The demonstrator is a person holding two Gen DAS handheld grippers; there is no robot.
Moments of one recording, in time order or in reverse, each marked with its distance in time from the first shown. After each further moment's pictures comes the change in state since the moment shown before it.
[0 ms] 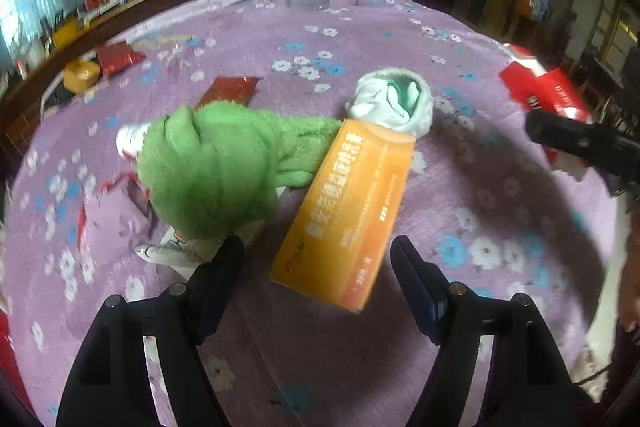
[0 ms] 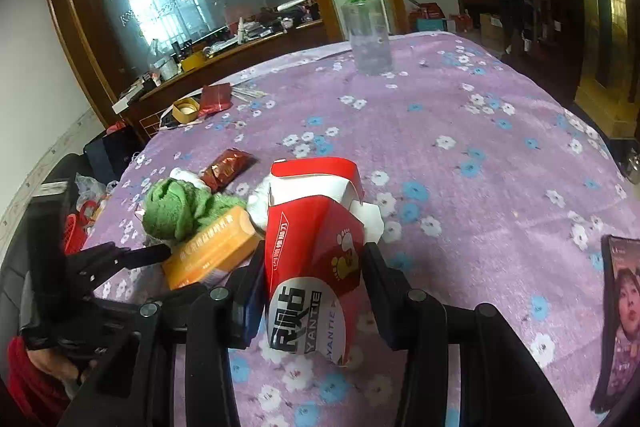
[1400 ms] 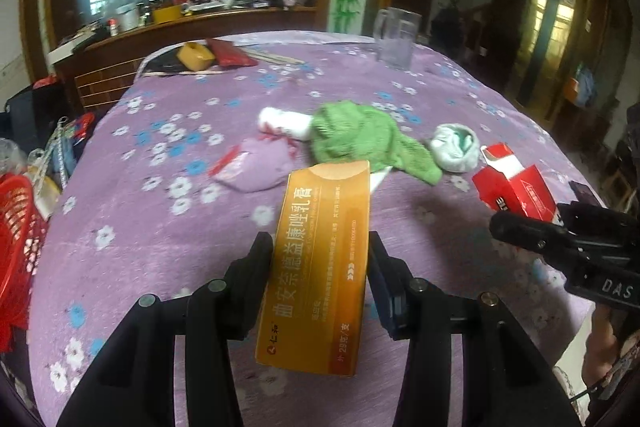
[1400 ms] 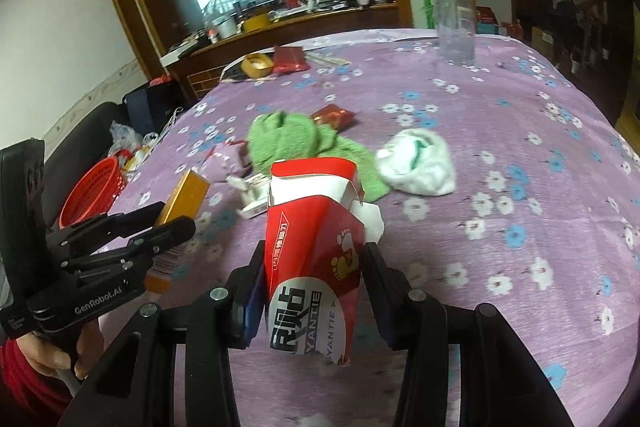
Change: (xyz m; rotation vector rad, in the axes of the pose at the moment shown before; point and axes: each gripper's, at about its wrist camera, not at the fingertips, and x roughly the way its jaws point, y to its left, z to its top) left arm -0.090 0.059 -0.067 -0.279 -0.194 0.124; right arm 0.011 0.103 -0.036 -0.176 0.074 0.116
